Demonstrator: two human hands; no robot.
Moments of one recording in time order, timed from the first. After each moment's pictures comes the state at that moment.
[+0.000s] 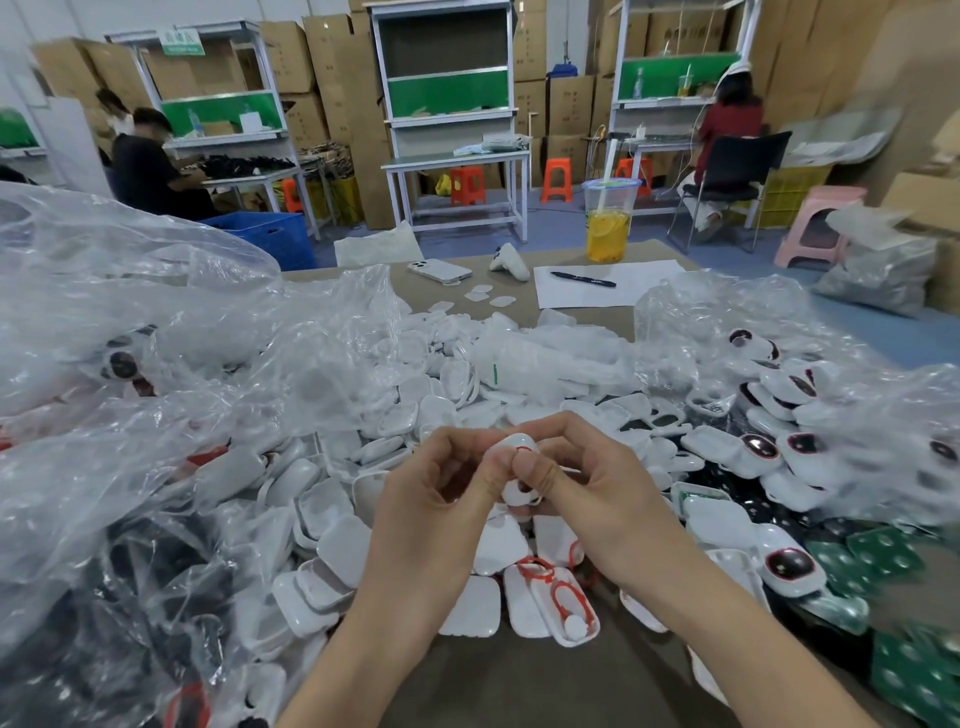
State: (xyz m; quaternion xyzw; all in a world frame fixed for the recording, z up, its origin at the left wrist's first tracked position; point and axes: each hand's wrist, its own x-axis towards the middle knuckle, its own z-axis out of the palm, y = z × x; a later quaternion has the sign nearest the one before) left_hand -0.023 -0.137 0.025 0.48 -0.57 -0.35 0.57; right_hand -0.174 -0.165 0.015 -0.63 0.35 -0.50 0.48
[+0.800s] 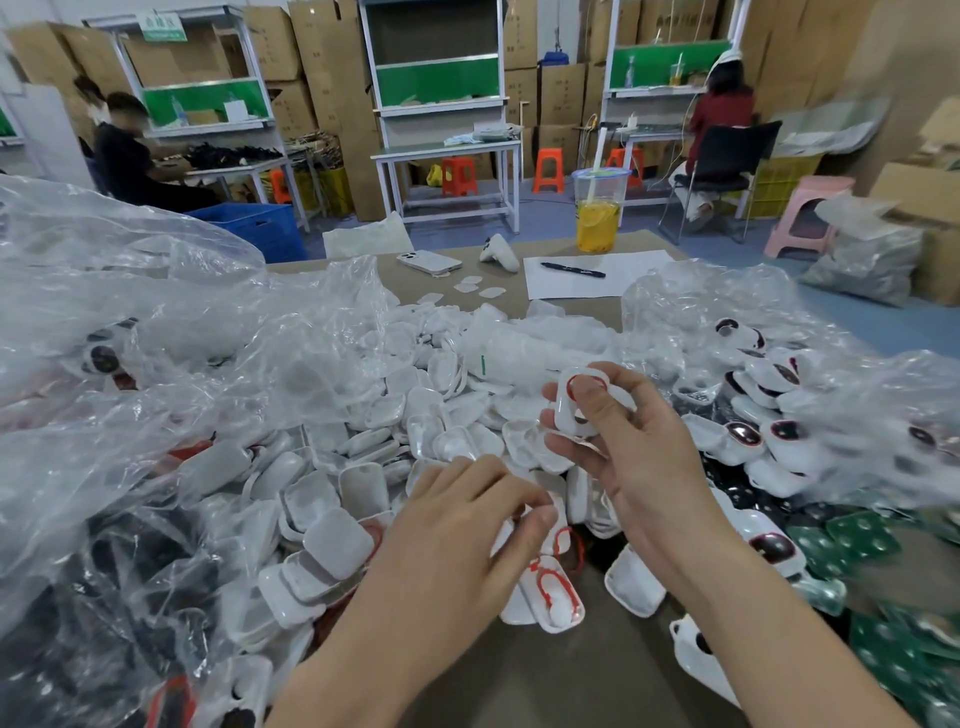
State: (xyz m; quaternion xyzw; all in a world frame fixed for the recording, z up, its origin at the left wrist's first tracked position) left_hand -0.023 -0.126 0.014 0.48 -0.82 -0.01 0.31; right_hand -0.190 -0.176 0.026 -0.40 0.34 -0.65 0.56
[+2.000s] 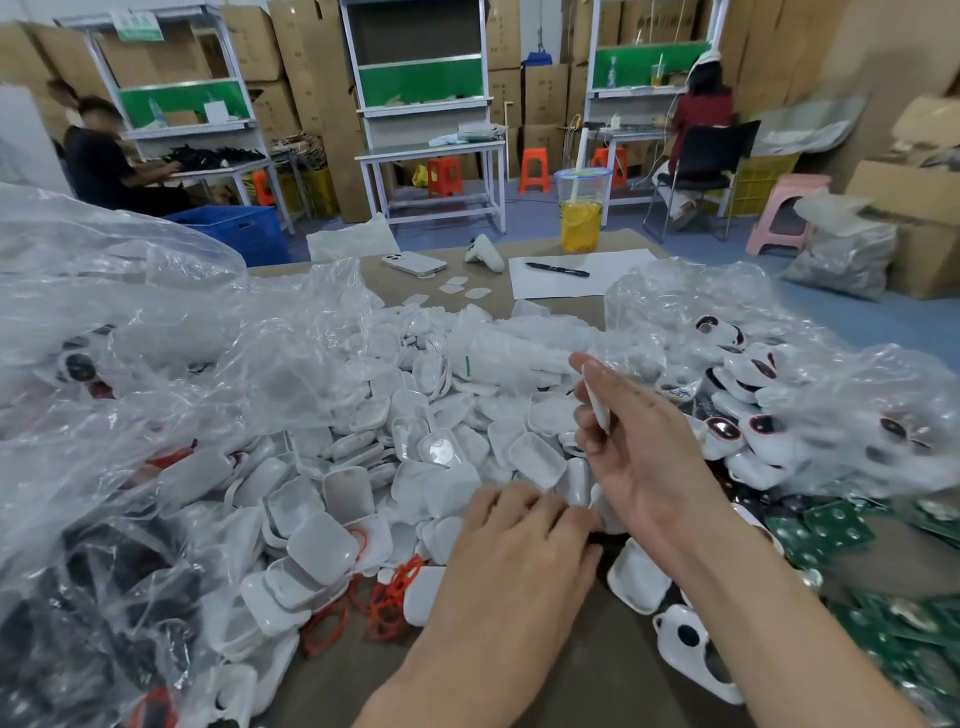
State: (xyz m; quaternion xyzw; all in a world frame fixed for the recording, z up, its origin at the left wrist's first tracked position) left_hand -0.071 -0.120 -0.007 0.46 -0.85 0.11 0.24; right_hand -0.200 -0.182 0.040 -0.29 0.35 -0.66 0.60
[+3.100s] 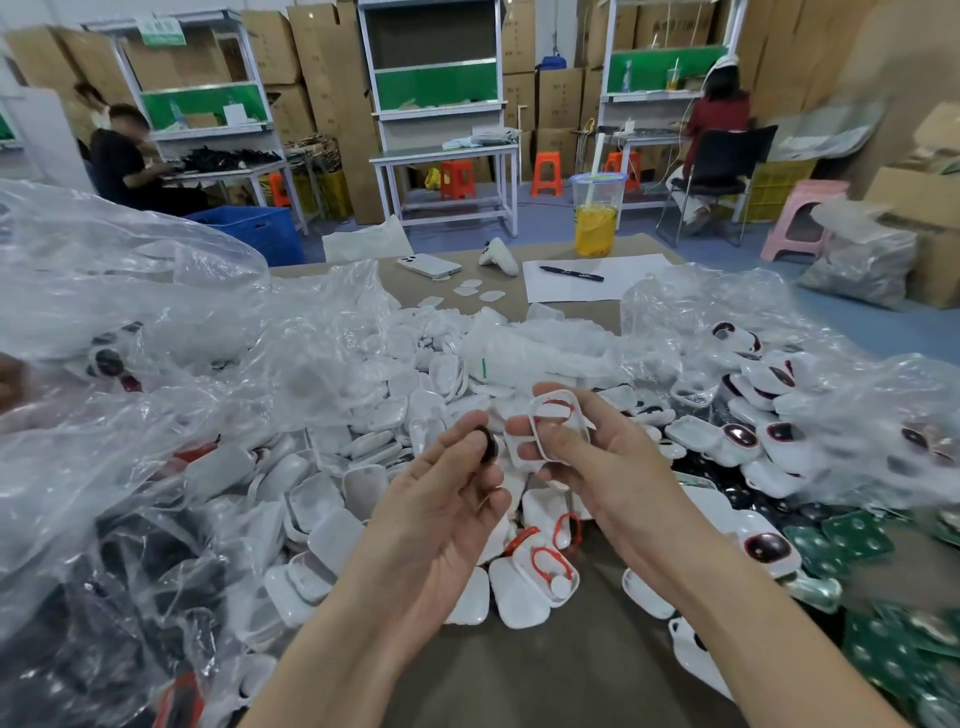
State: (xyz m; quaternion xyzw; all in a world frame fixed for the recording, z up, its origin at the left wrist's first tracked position) left_hand -0.029 -0.140 0.033 0.31 -0.24 -0.71 0.58; right_hand -0.186 -0.173 0.020 -0.51 0.37 -0.54 0.57
